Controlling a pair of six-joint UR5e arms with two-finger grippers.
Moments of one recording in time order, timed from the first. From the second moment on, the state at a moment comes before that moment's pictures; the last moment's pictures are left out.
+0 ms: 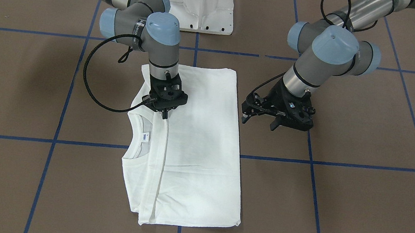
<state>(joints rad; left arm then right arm) -0.76 -2.08 -1.62 -2.06 -2.03 -1.17 0.48 -0.88 1.51 -1.40 1.62 0.90</state>
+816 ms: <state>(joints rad) -0.76 -2.09 -1.62 -2.06 -2.03 -1.18 0.50 -0.99 1.61 -1.41 1.63 0.90</state>
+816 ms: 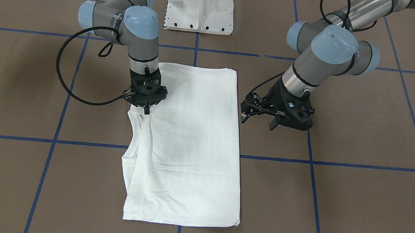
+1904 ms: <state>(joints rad) -0.76 -2.09 -1.63 -2.05 -2.03 -1.19 0.53 -1.04 1.63 -1.40 1.65 0.88</state>
